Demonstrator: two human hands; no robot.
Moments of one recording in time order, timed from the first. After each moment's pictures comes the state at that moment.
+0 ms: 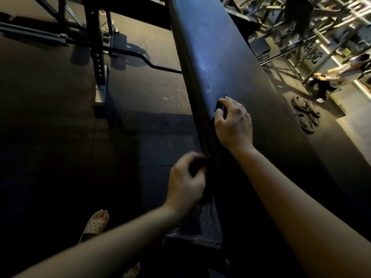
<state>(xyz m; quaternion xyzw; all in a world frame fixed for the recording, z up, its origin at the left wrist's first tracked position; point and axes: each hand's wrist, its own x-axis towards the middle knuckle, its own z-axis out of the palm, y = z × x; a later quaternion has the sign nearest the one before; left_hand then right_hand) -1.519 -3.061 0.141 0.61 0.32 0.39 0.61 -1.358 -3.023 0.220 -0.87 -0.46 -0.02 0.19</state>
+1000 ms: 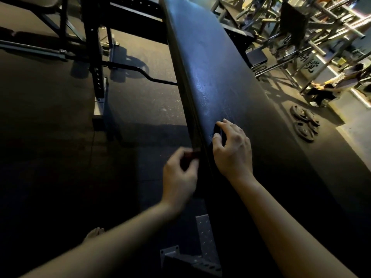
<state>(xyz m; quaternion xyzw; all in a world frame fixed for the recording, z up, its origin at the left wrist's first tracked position) -1.482 -3.003 0.139 0.58 0.38 0.42 0.58 -1.350 -3.022 0.211 -0.86 -0.46 -0.04 0.22</state>
